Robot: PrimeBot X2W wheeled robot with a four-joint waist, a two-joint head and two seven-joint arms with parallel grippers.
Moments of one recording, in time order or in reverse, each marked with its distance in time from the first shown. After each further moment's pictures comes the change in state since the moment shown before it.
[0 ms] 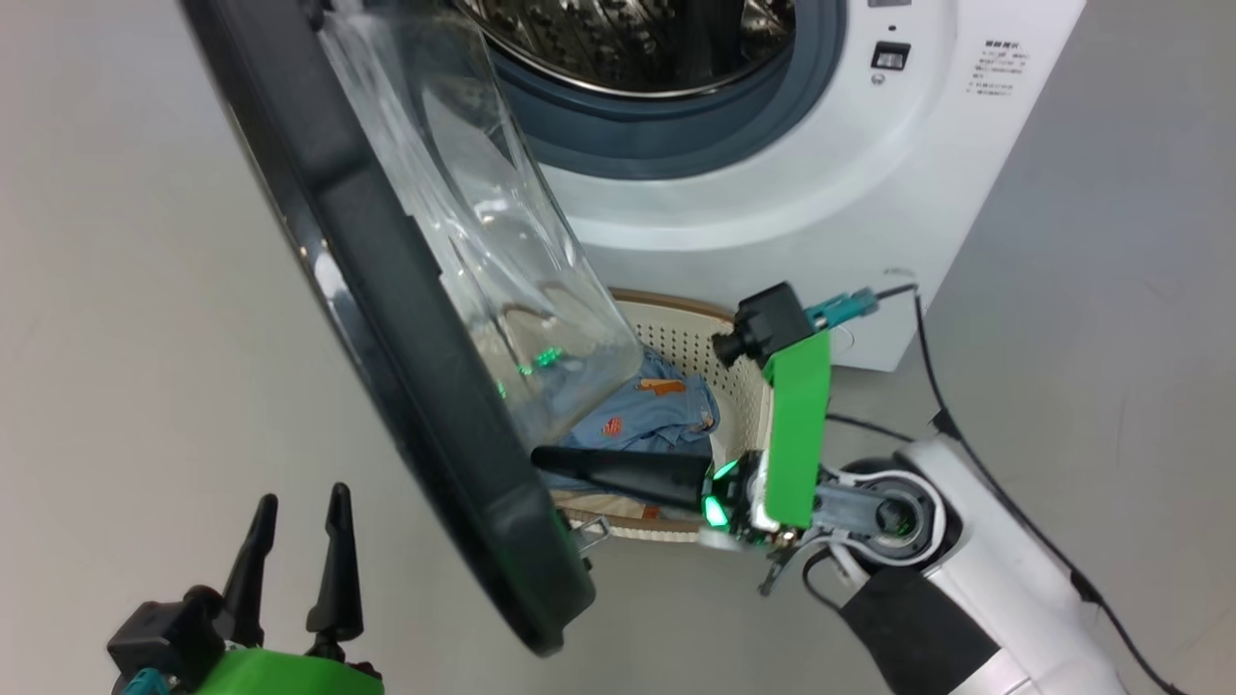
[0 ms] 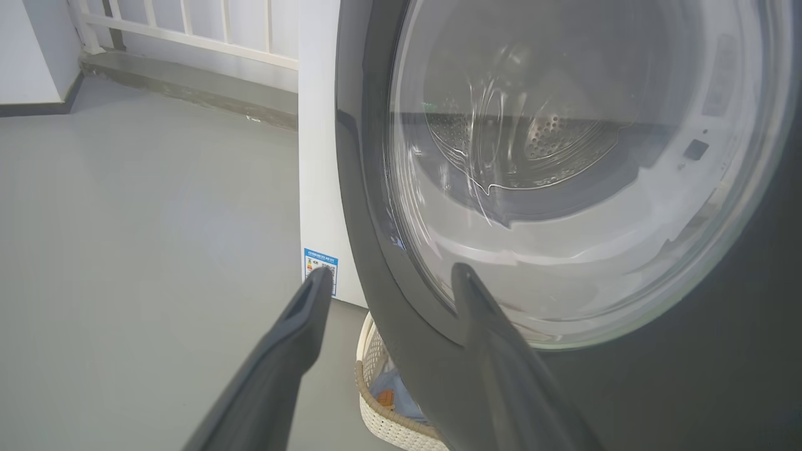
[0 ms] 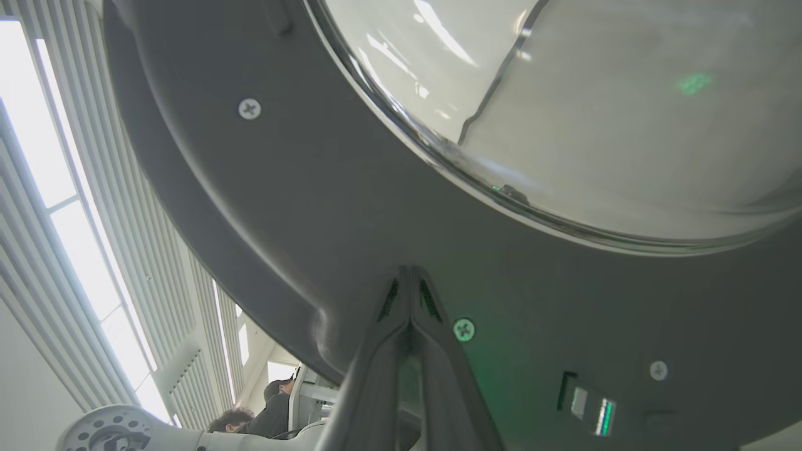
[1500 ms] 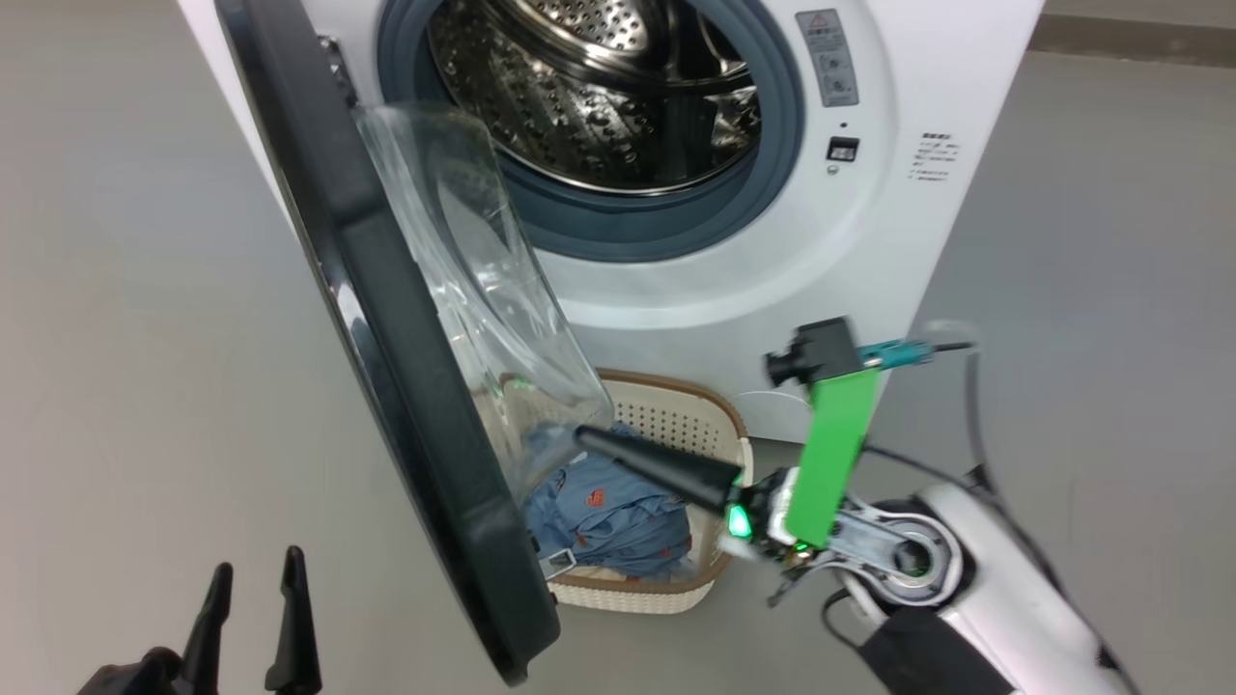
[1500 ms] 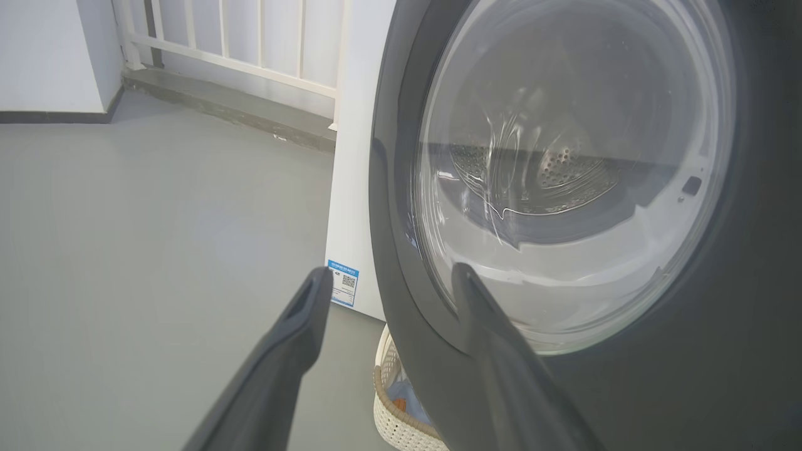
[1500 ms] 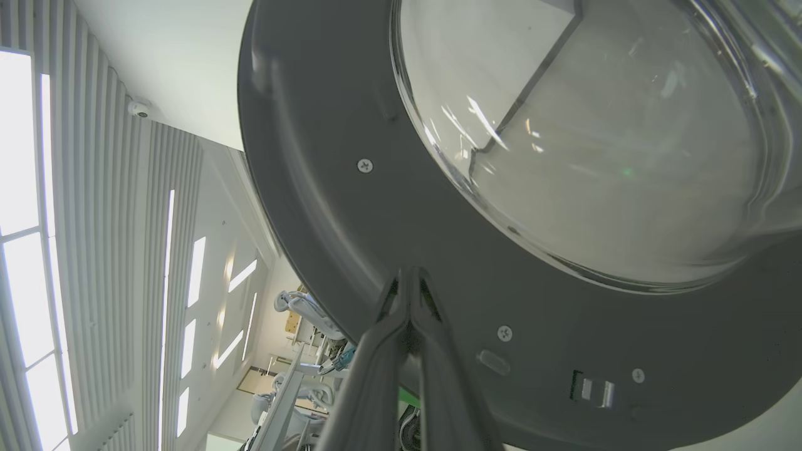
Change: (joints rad) left arm 0.081 0.003 0.071 0.021 -0.004 -0.007 0.000; right arm 0.080 -0.001 -0.009 -0.004 -0.015 0.000 -0.192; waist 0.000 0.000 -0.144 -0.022
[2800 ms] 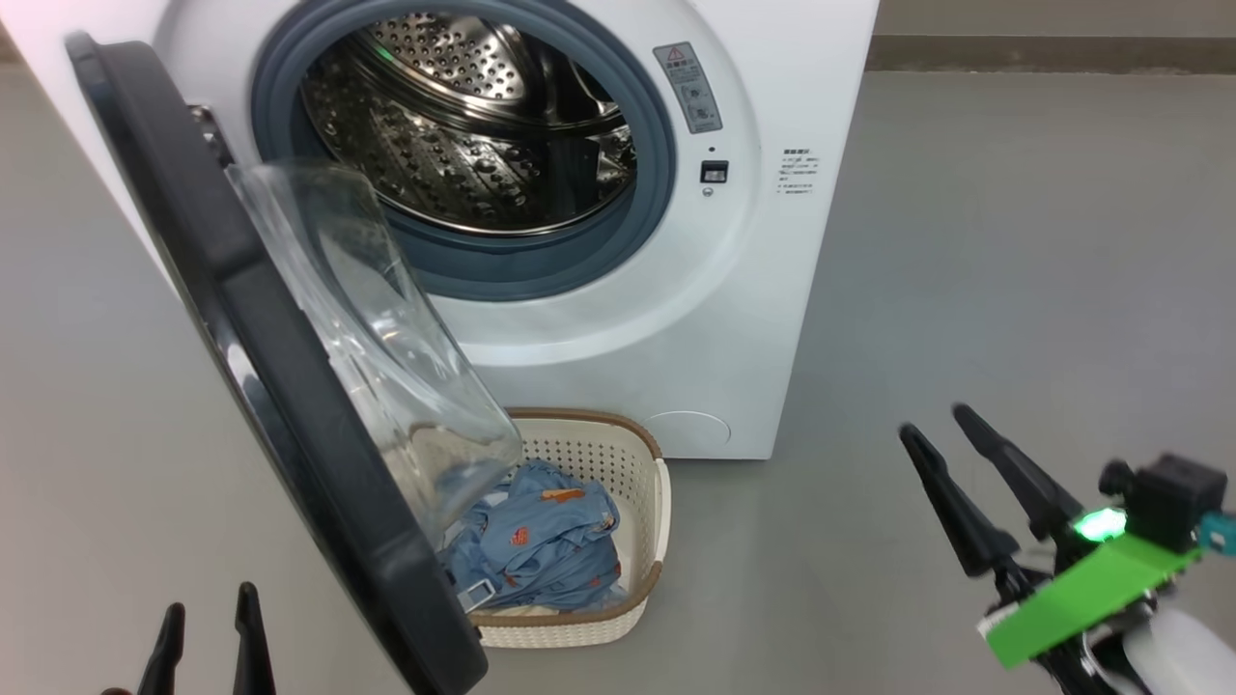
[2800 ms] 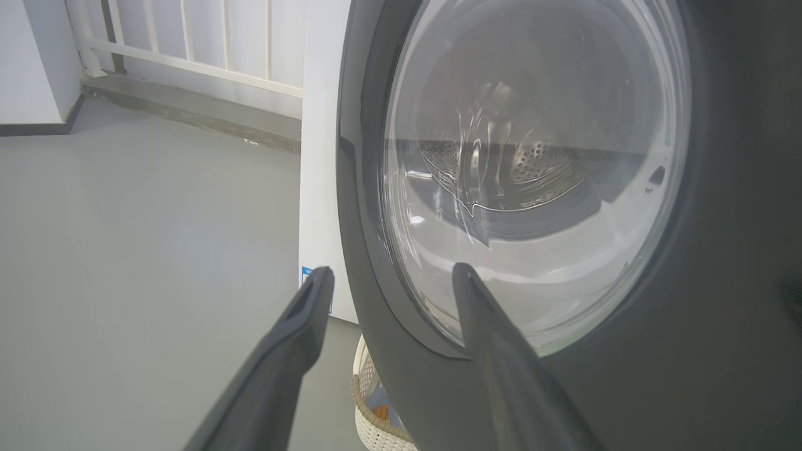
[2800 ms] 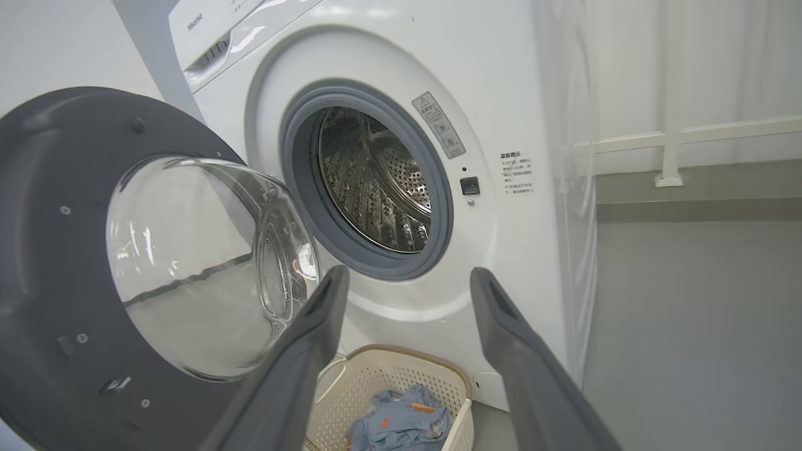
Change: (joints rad) left arm 0.062 0.002 0.082 -0.010 0.024 0.000 0.000; right arm 0.295 -0.413 -0.066 -0.128 -0.816 0.000 -0.878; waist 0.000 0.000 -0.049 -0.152
